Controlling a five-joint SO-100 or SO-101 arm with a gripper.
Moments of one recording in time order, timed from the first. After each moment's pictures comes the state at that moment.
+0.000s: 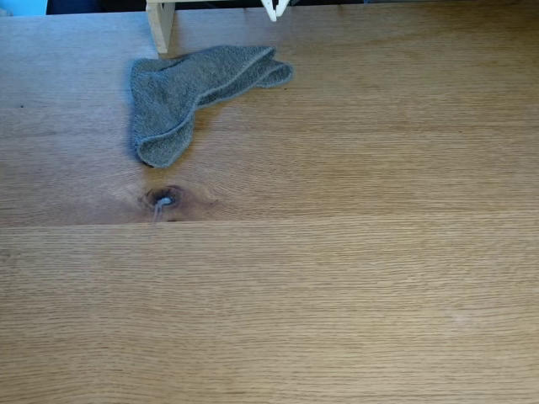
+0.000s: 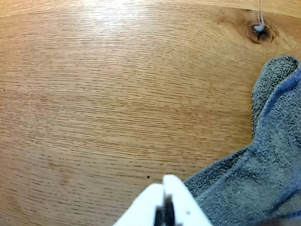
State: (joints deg) arm -4.3 189.0 186.2 72.3 12.4
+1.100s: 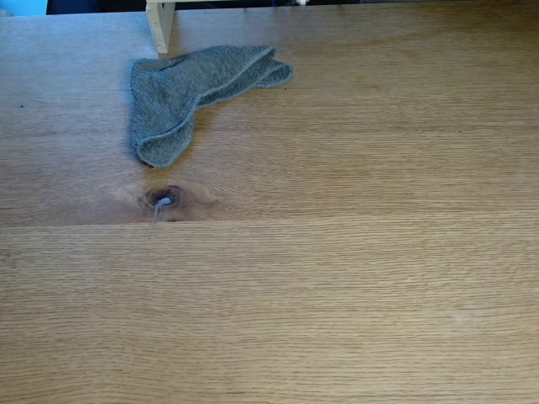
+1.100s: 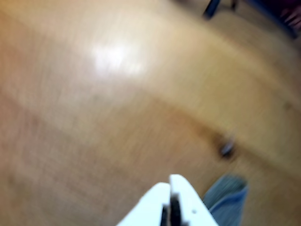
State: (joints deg) arm -12.1 170.4 180.5 46.8 -13.6
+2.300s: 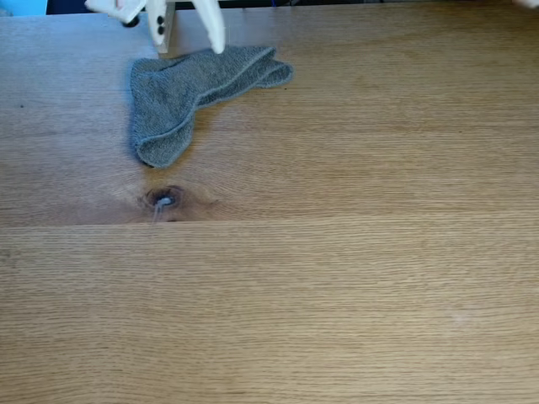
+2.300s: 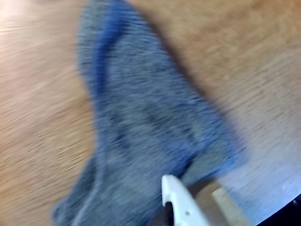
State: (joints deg) arm 37.0 113.2 146.8 44.1 2.1
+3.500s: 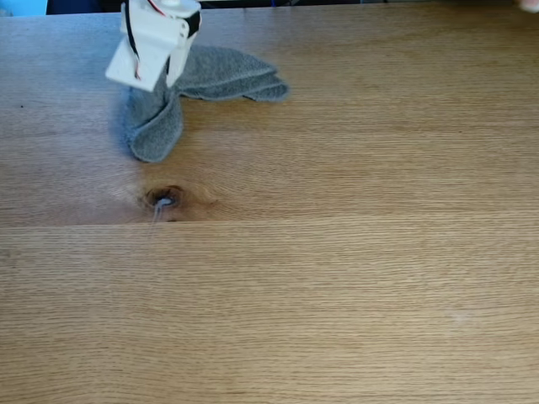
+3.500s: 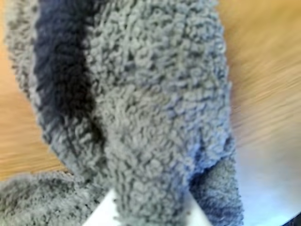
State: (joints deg) arm 37.4 90.6 142.2 28.7 -13.4
